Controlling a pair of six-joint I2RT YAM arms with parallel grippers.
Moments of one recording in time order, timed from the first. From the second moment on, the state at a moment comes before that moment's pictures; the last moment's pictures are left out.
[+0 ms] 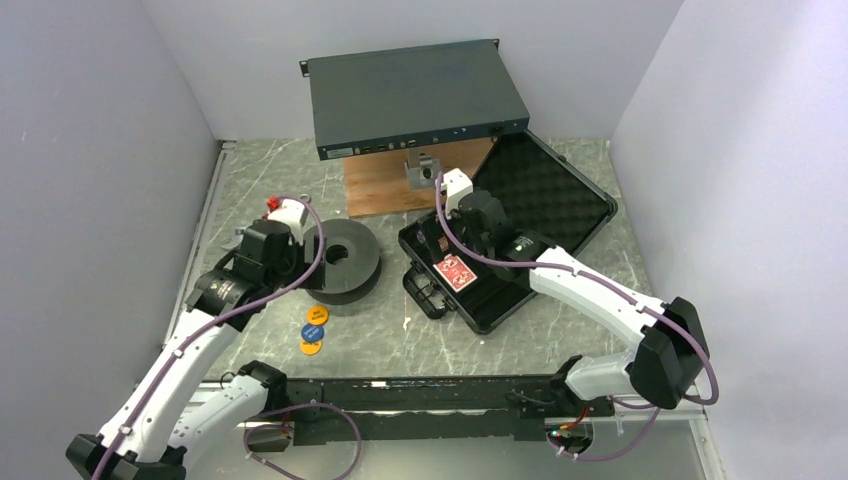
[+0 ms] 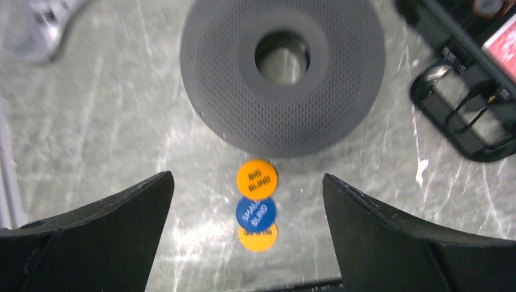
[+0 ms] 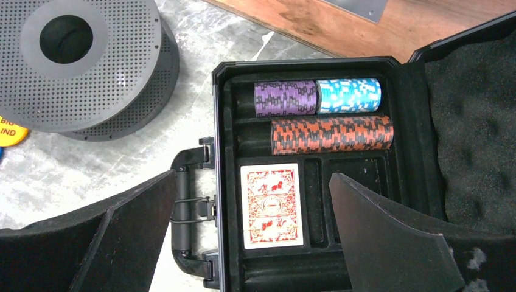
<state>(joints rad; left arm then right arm) -0.41 0.82 0.94 -0.80 -0.22 -0.18 0.75 1.33 1.04 -0.25 0.16 0.07</state>
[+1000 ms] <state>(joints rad) -0.41 0.96 0.55 -0.72 -0.22 -0.66 0.75 1.30 1.00 -0.23 0.17 0.07</state>
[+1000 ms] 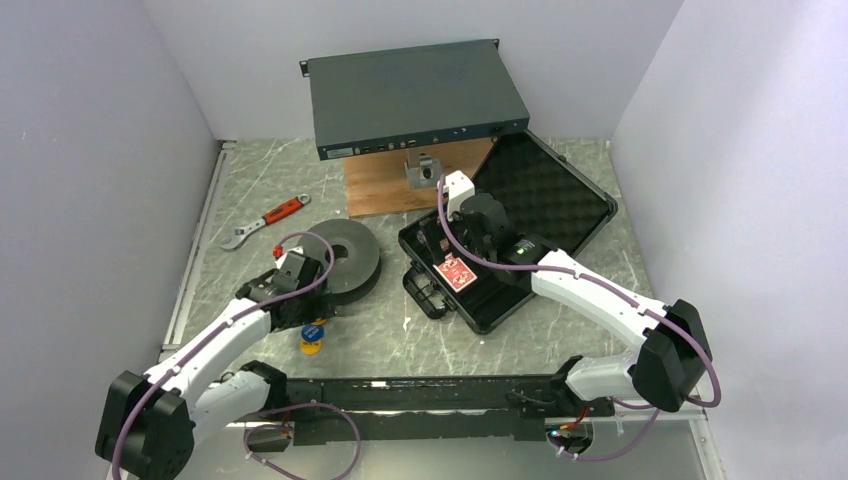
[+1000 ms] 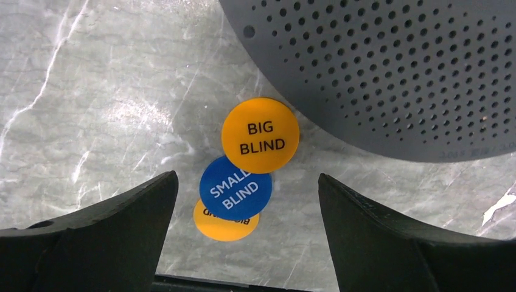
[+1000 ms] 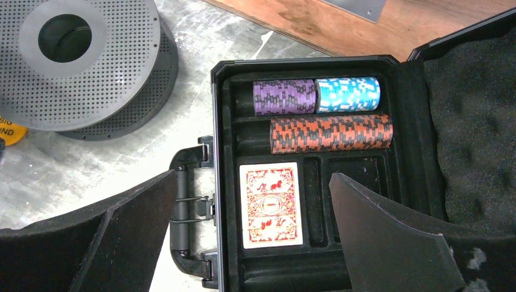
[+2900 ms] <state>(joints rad) -0.51 1.21 0.57 -0.60 -0.33 -0.73 0.75 1.34 1.00 -0.23 0.17 0.07</state>
